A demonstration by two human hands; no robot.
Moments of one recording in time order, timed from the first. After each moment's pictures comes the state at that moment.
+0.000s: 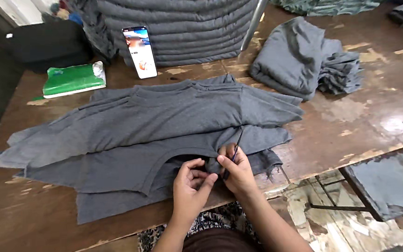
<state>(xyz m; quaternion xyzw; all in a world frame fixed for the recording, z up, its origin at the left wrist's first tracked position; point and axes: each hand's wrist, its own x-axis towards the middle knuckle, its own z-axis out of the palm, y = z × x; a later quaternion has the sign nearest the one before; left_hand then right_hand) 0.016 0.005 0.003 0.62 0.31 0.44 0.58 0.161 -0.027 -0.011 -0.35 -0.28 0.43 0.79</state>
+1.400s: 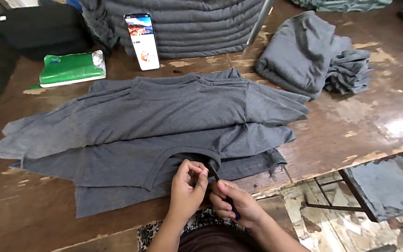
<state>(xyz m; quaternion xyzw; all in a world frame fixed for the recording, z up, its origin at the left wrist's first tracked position) 0.004 0.011 -0.001 0.62 0.26 0.43 0.60 0.144 -0.083 -0.006 -0.27 -0.24 0.75 0.56</state>
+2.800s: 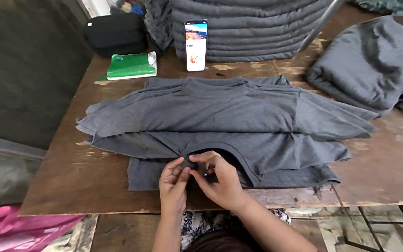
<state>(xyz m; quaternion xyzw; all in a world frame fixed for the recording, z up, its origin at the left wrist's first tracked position) -0.083 0.036 -0.011 0.41 0.28 0.61 0.61 0.055 0.020 0.013 -0.43 -0.68 0.13 0.58</state>
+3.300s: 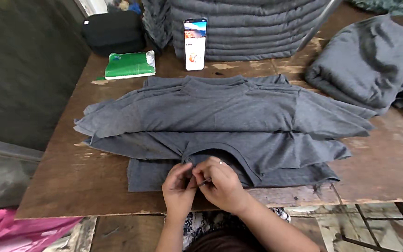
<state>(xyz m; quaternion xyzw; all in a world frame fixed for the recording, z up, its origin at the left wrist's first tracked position) -0.077 0.027 -0.018 0.54 0.30 0.62 0.49 0.057 0.014 0.012 -0.42 -0.73 0.05 0.54</state>
